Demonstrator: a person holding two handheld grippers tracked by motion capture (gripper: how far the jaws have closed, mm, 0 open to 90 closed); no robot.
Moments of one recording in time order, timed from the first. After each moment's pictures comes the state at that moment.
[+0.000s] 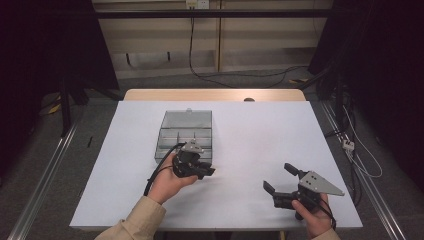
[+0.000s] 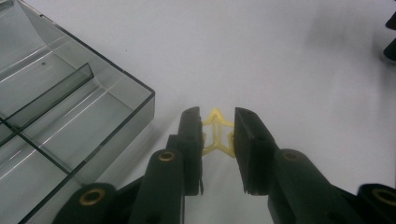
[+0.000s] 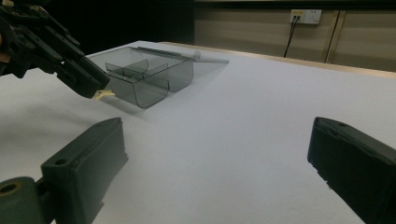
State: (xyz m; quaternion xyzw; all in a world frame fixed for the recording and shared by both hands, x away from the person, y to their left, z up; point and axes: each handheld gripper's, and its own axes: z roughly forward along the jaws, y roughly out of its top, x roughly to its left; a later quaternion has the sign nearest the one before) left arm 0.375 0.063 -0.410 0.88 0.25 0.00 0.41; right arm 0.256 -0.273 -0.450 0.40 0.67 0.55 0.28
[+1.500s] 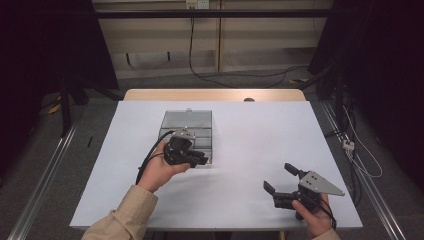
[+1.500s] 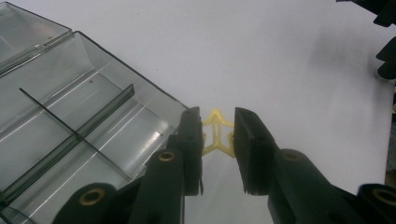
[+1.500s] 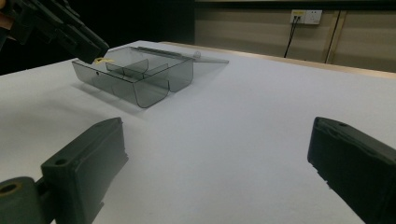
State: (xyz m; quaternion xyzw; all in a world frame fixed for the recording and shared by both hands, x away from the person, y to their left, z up) left arm 0.396 0.082 -0.383 0.88 0.26 0.01 0.41; right arm 0.255 -0.274 -0.449 0.40 0.67 0.55 0.28
